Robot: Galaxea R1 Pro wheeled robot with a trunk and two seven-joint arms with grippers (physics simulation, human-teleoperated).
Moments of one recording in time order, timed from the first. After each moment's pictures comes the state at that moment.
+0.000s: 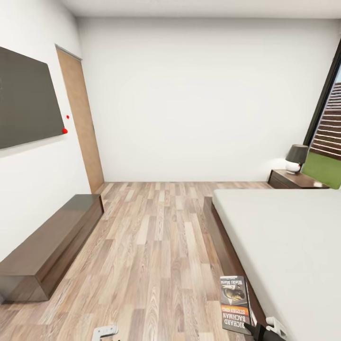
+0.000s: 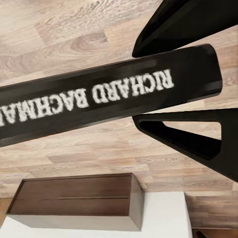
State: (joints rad) left arm -0.43 0.02 0.07 -0.04 0.08 -0.15 -0.05; right arm -0.47 -0.28 0.02 0.00 -0.61 0.10 0.88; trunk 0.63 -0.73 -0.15
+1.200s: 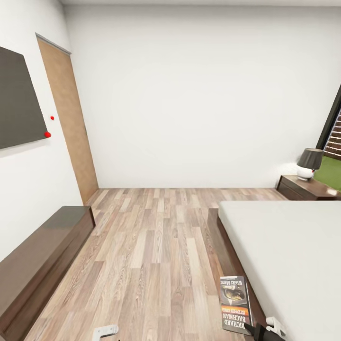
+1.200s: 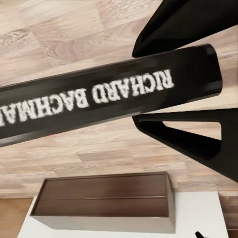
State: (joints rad) left arm -0.43 0.02 0.07 -0.04 0.08 -0.15 -0.05; right arm -0.47 -0.28 0.02 0.00 -0.61 0.10 0.88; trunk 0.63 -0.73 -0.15
